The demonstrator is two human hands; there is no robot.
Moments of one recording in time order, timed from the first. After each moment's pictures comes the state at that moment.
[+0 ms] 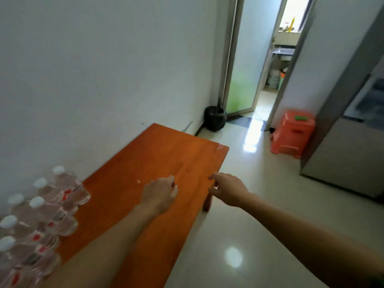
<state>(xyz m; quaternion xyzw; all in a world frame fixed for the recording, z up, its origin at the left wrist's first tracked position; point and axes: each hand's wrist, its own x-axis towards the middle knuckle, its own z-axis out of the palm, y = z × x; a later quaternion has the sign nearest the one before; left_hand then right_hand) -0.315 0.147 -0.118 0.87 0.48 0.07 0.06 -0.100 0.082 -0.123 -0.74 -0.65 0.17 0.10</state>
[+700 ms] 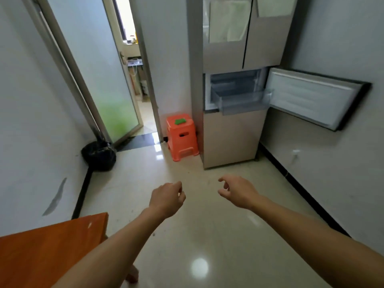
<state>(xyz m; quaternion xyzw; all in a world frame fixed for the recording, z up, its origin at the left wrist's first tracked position) 0.204 0.154 -0.128 0.98 0.17 0.02 0.10 0.331 -0.044 -0.138 -0.92 -0.32 0.10 0.18</state>
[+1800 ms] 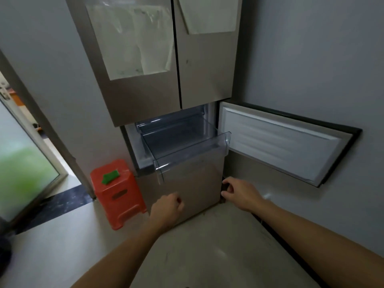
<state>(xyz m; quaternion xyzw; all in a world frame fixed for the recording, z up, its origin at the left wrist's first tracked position) 0.876 0.169 -0.155 0.98 0.07 -0.03 0.20 0.958 -0.078 -0.147 -0.96 -0.17 0.07 0.23</state>
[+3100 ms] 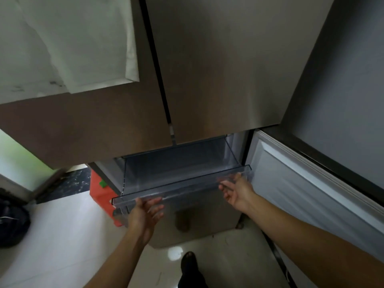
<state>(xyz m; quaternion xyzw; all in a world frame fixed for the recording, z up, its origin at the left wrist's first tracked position) 1.192 0.219 -0.223 0.41 0.43 0.13 0.79 1.373 0.002 -0.214 -0.54 0.23 0.34 0.74</state>
